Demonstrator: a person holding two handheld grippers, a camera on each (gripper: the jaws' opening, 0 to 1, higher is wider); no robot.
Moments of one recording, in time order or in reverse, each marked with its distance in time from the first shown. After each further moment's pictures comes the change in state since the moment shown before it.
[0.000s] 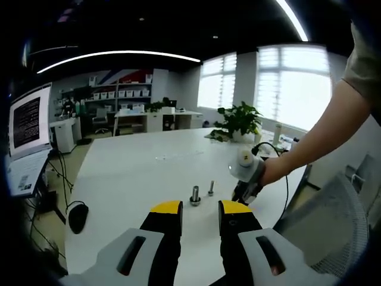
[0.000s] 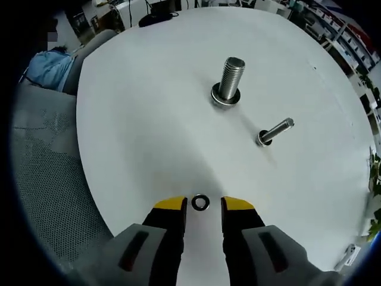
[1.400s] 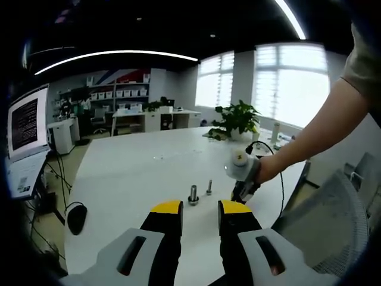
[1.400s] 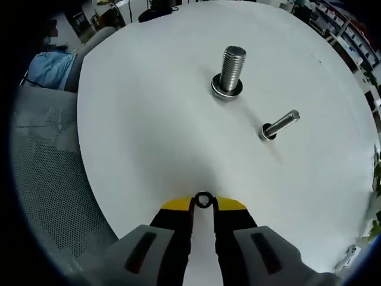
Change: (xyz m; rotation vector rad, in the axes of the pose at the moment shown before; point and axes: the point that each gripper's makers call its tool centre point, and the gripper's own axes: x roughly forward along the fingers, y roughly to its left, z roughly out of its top) left arm 0.002 -0.004 -0.001 0.010 0.008 -0.014; right arm 0.003 -0.003 -0.003 -0.011 0.086 0.051
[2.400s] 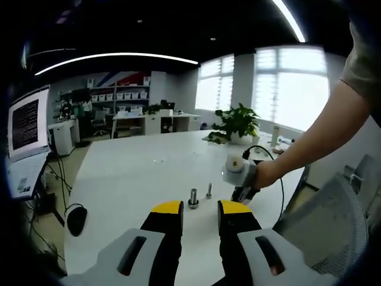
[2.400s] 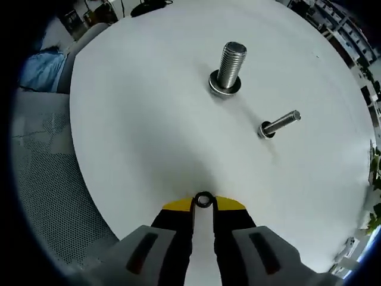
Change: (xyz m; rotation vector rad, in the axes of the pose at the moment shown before) left arm -0.002 0.002 0.005 -0.009 -0.025 0.001; right arm -0.002 0.002 0.000 0.064 0.006 -0.051
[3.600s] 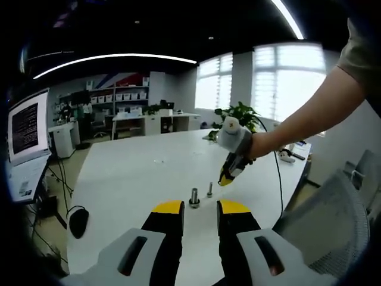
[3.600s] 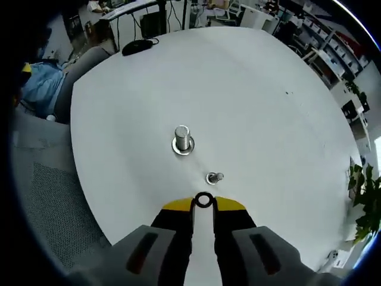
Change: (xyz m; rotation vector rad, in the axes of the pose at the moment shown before) left arm 0.000 -0.002 0.000 0.026 0.004 0.001; right arm -0.068 -0.055 0.063 -0.039 -0.187 -0.105
